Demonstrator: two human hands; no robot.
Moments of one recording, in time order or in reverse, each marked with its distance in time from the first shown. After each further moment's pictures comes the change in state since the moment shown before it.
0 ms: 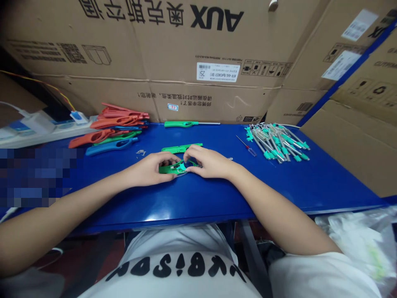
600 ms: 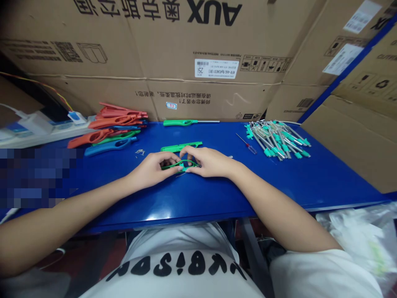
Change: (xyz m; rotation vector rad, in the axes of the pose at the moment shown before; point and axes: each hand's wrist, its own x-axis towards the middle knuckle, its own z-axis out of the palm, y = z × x) left_hand 0.002 0.007 0.015 -0.085 0.130 -0.049; right_hand 0.001 -0.003 -0.002 0.033 -0.043 0.018
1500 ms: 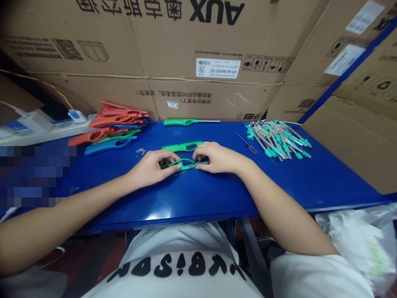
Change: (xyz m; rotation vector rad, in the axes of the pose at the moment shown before) left_hand -0.001 -0.003 -0.001 0.043 0.048 -0.012; right_hand -0.008 0.010 -0.019 -0.111 -0.035 -0.016
